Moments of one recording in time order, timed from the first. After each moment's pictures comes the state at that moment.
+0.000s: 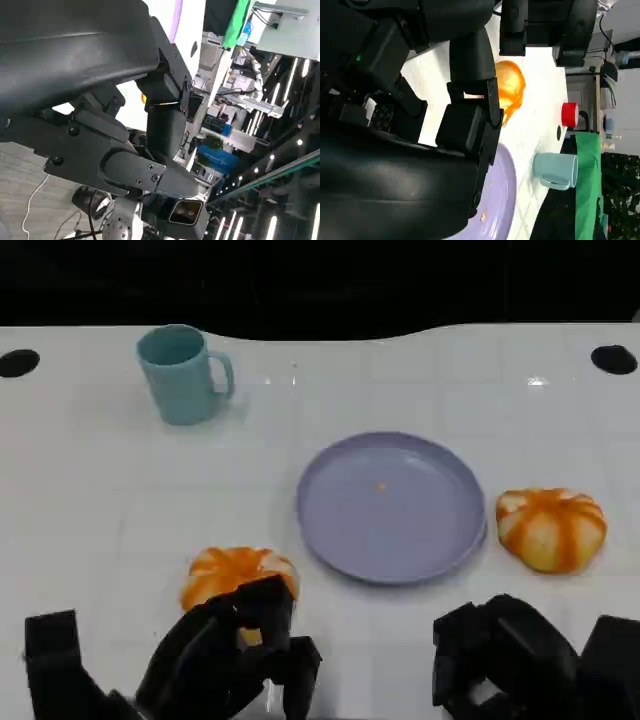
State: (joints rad) left arm 0.05 -0.01 -0.04 0.19 -0.50 0.00 -0.80; right arm 0.01 -0.08 0.13 0.26 0.13 -0.26 0.51
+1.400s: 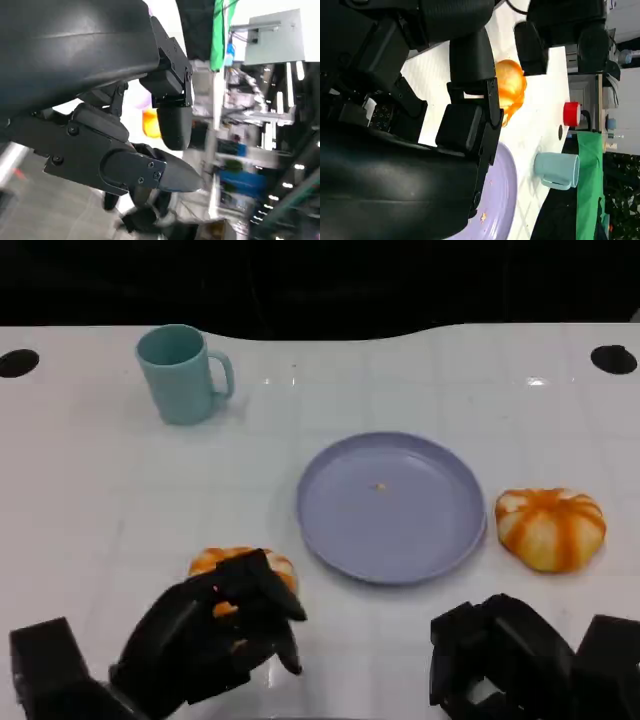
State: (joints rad) left arm 0.05 0.03 -0.02 0.14 -0.29 -0.26 -0.69; right arm 0.01 -0.08 0.14 0.26 0.11 -0.25 0.50
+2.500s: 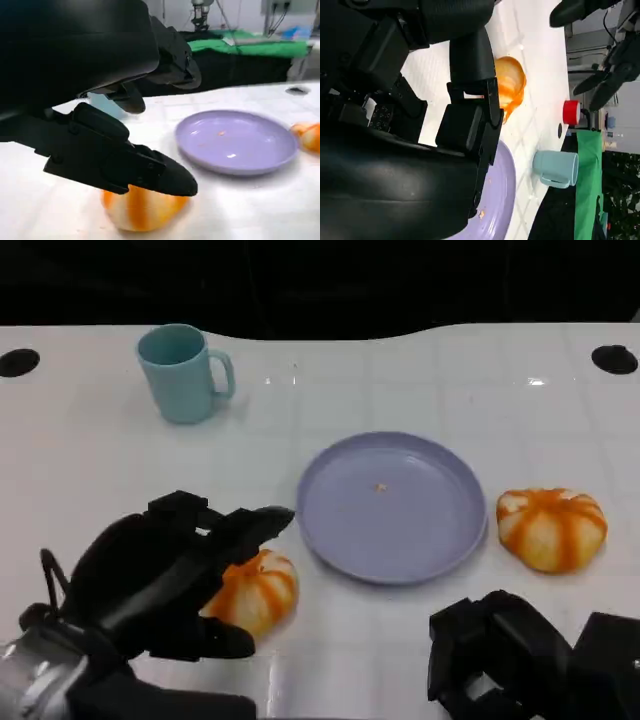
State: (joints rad) left arm 0.01 0.37 -0.16 -0.34 0.92 -0.18 -0.29; right arm -0.01 -0.07 0.14 0.28 0.11 -0.27 0.49
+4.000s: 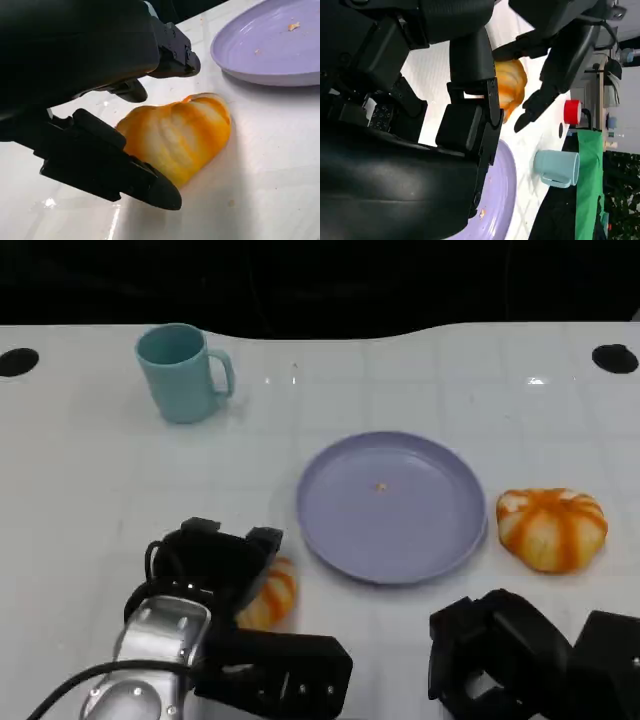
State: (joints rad) left arm -0.25 0.21 -0.48 0.12 1.23 0.25 -0.32; right arm -0.01 -0.08 0.14 0.28 0.11 -0.27 0.49
